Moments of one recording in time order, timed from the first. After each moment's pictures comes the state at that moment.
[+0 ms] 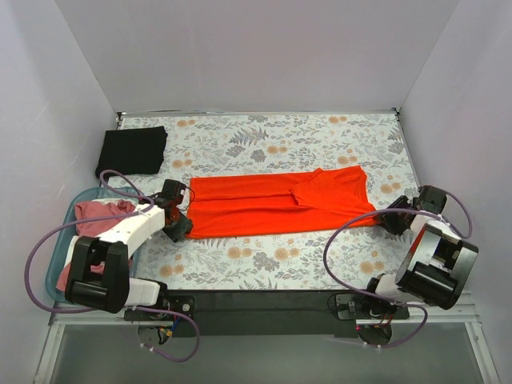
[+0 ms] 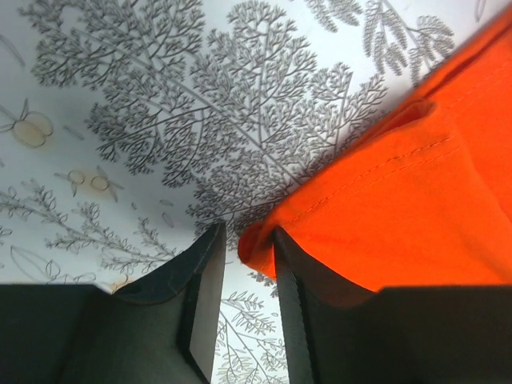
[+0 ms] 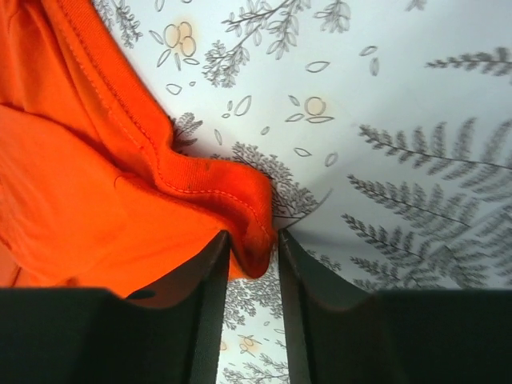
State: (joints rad) left arm -0.22 1.34 0.68 -0.62 -0.20 -1.01; right arm -0.49 1.39 0.58 -0.24 -0.39 0.42
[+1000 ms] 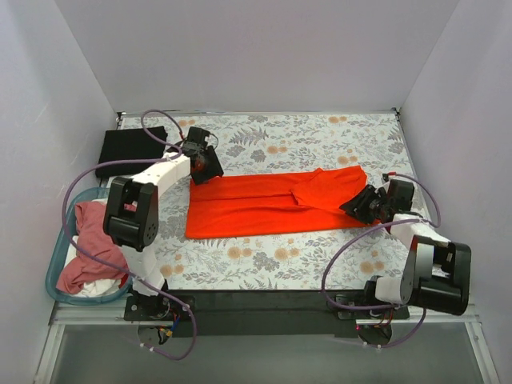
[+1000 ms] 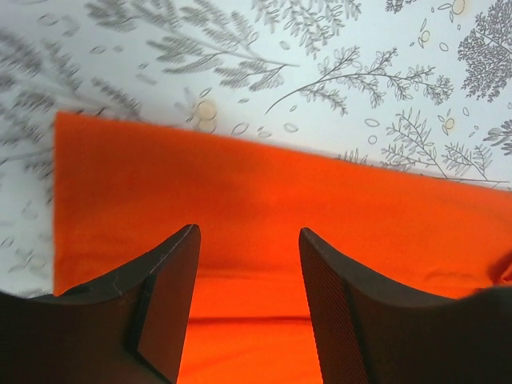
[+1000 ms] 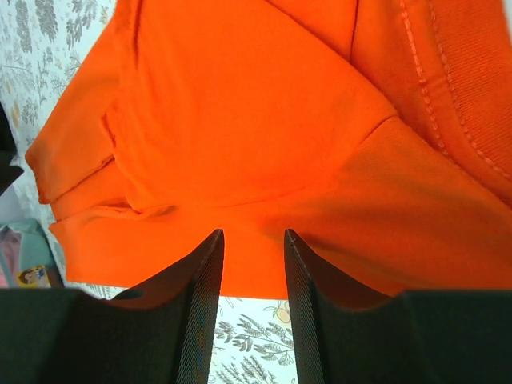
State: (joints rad) left arm -0.29 1.82 1.29 -0.48 -0.06 -0.65; right arm -0.18 1.26 0.51 -0.06 -0.52 0.54
